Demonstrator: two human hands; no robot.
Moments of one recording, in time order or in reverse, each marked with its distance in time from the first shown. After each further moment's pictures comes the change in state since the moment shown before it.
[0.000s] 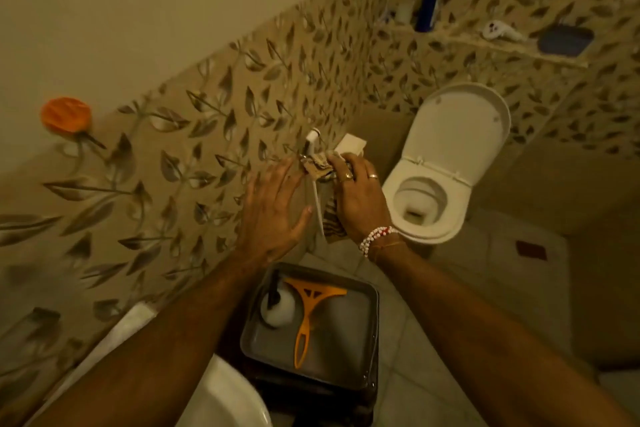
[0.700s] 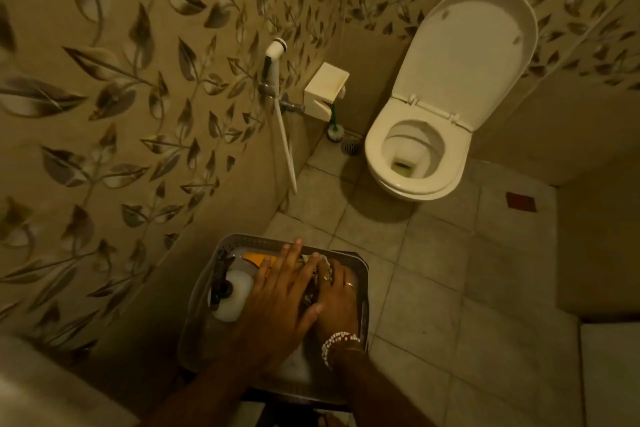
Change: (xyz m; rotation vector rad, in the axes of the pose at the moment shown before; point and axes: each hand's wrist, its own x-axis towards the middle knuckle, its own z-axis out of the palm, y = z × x) left_hand -0.139 0.006 0.220 -0.106 -0.461 0.011; right_hand -0.241 0.080 0.229 0.018 -0.598 0.555
